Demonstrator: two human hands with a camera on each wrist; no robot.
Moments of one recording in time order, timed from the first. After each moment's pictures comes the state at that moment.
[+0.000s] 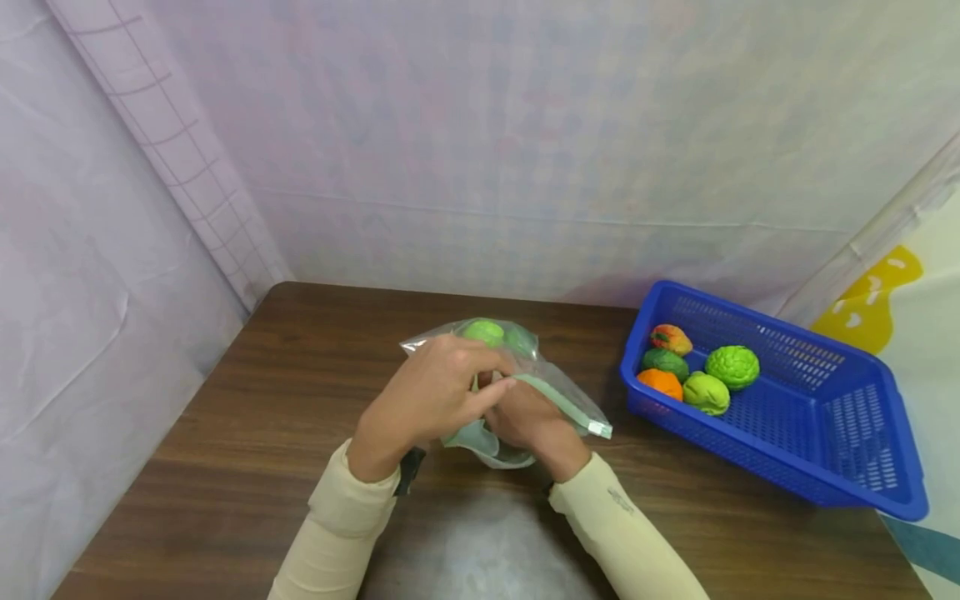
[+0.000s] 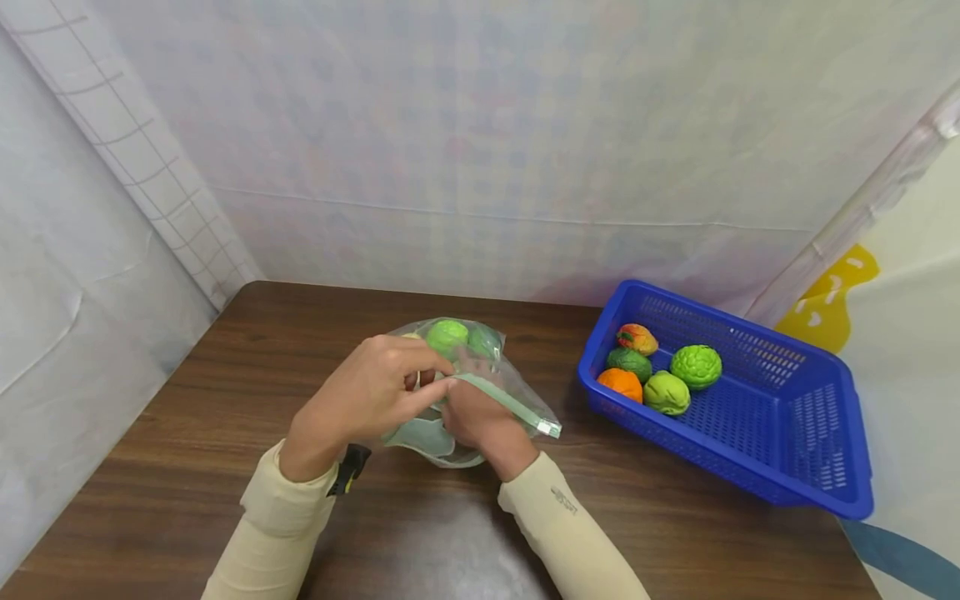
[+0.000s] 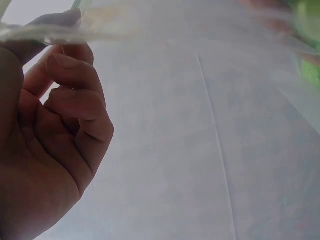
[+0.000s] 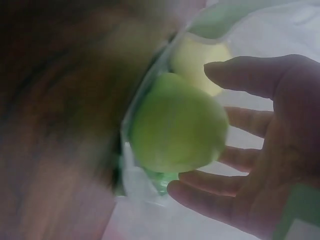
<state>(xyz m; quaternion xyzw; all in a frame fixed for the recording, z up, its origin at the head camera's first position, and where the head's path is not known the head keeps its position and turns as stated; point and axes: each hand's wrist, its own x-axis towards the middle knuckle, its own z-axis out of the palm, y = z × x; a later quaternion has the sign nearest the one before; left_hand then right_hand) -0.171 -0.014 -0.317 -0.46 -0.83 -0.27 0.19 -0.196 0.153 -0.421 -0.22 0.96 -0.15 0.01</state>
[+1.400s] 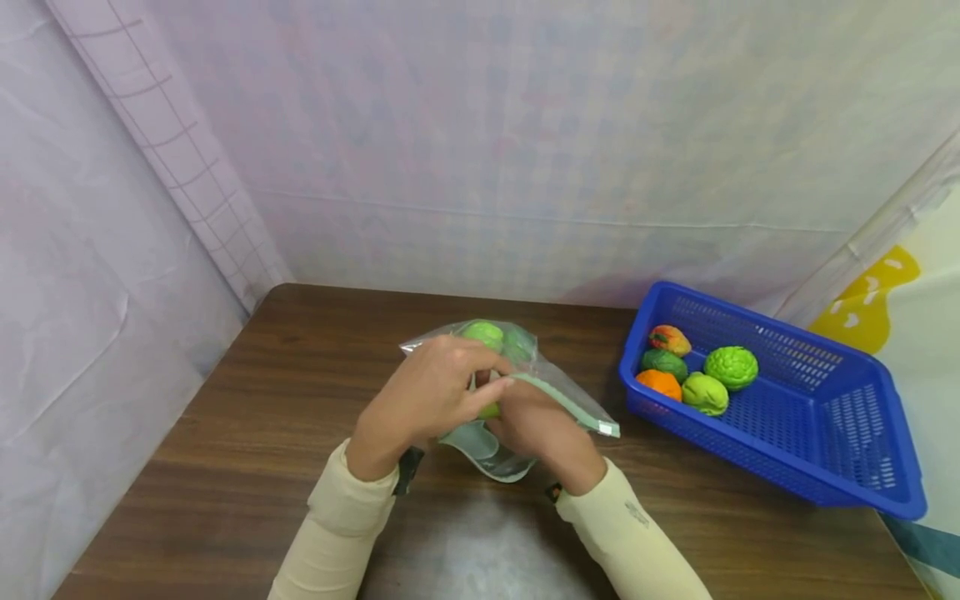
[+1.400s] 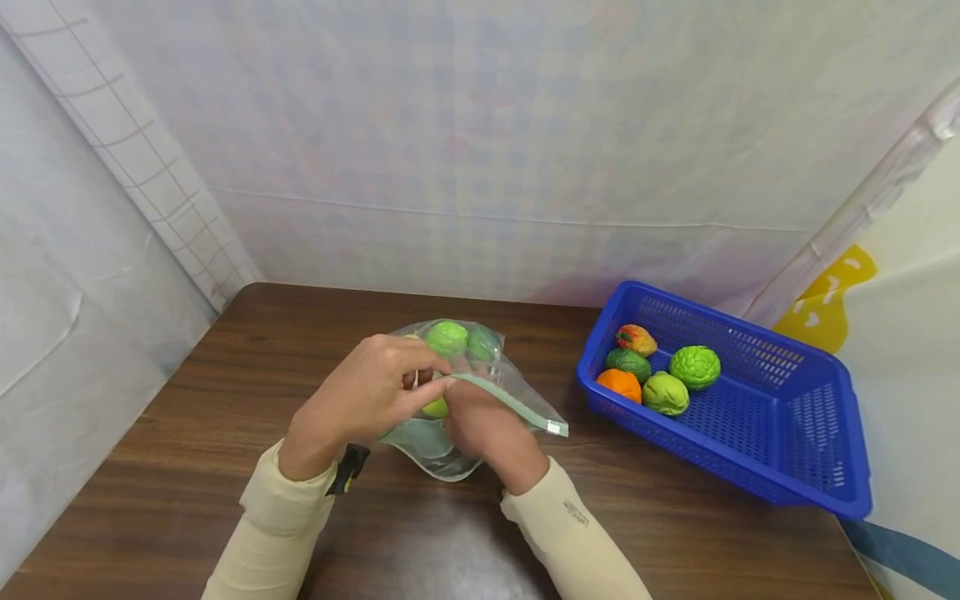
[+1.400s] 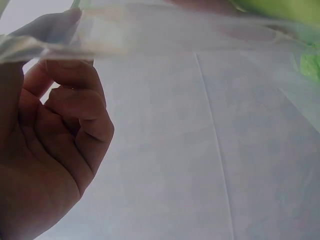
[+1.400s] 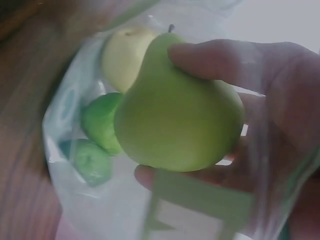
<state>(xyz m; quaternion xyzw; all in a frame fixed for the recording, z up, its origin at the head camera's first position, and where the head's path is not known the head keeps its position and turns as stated) -0.170 -0.015 -0.316 -0.44 -0.84 -0.27 0.18 -0.173 0.158 -0.386 -0.28 0.95 -0.13 -0.03</state>
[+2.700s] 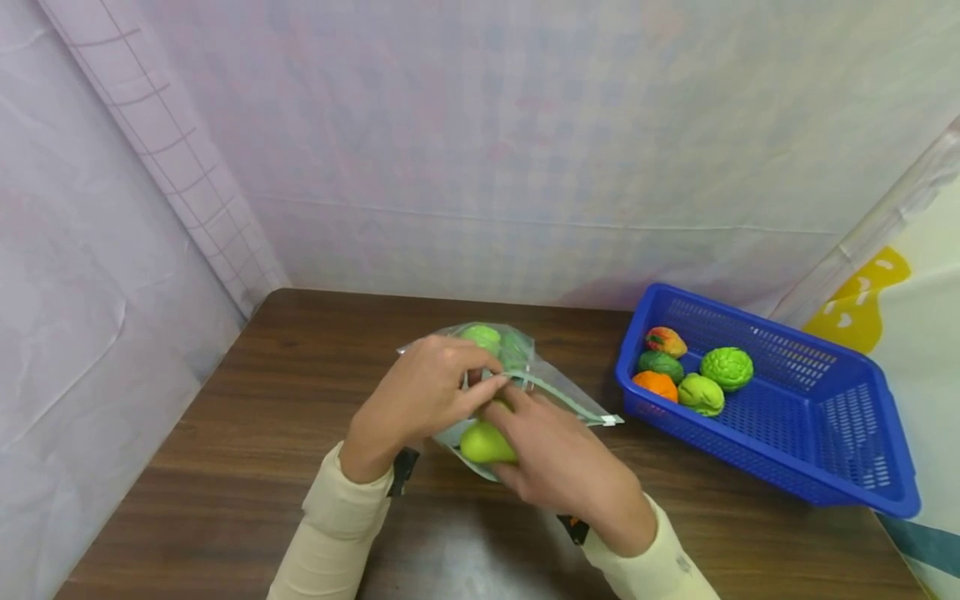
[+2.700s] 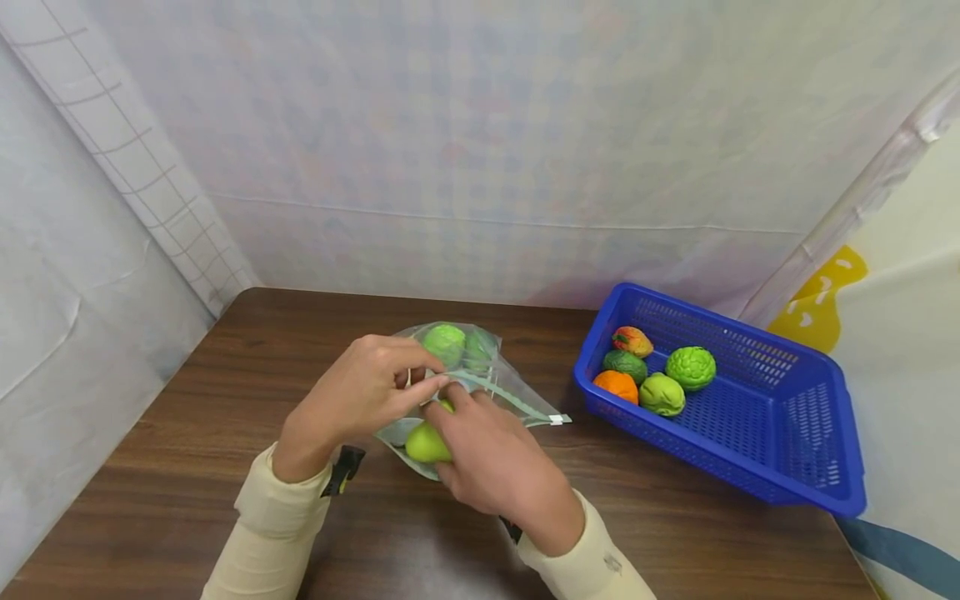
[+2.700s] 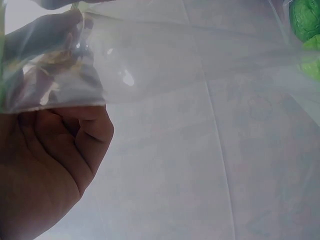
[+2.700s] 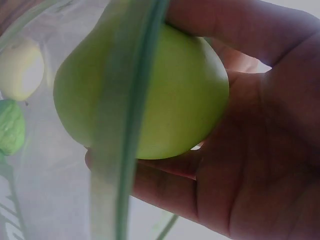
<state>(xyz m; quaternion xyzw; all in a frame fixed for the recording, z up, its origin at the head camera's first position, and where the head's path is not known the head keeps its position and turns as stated) -0.170 -0.018 -0.315 -0.43 -0.84 -0.26 0.19 -0.106 0.167 -0.330 -0.32 0.94 -0.08 -0.07</state>
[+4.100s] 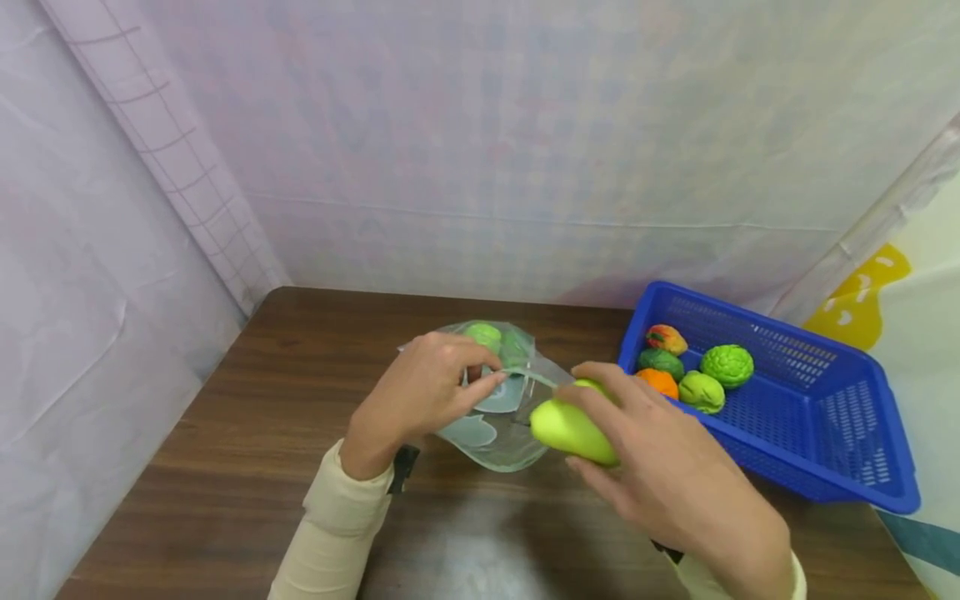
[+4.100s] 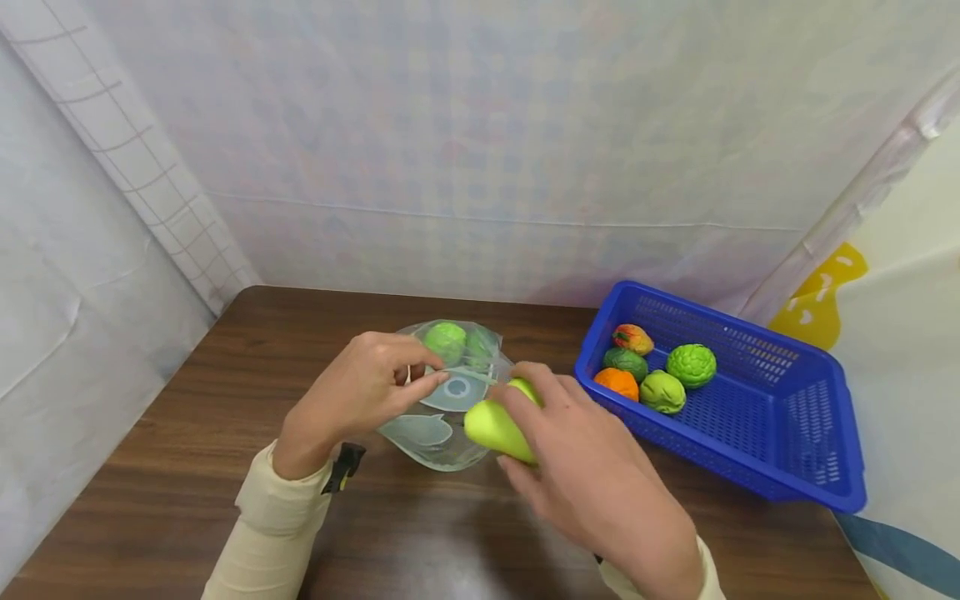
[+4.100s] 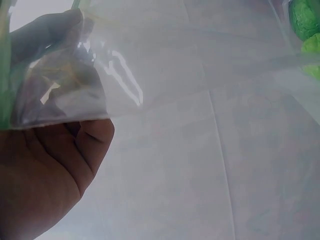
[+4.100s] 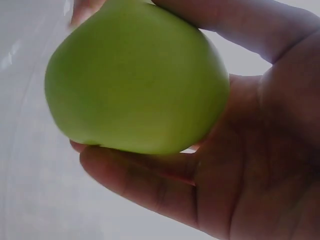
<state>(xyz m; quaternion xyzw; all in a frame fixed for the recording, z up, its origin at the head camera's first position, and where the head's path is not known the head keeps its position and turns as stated) -0.171 -0.021 -0.314 -0.43 -0.85 -0.26 0.19 -0.056 0.222 -0.268 -0.26 0.95 -0.07 -0.17</state>
